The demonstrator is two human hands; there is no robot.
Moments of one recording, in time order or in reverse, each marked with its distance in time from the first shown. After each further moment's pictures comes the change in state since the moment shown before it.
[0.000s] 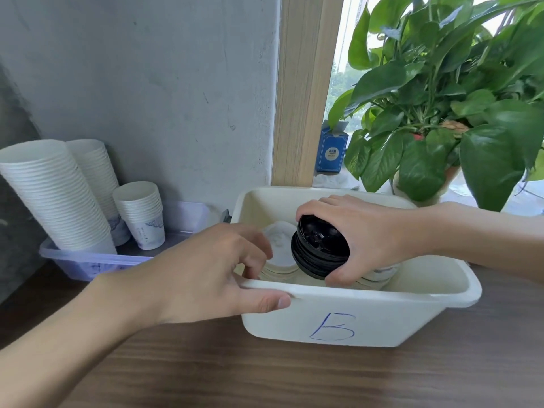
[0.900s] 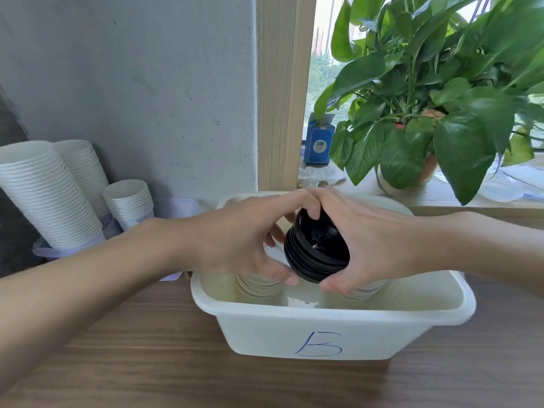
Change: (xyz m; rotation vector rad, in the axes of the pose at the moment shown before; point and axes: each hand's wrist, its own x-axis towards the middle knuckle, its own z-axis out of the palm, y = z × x) left_hand 0.049 0.025 -0.002 -0.259 -0.162 0.197; right_hand -0.044 -0.019 -0.003 0.211 0.061 0.033
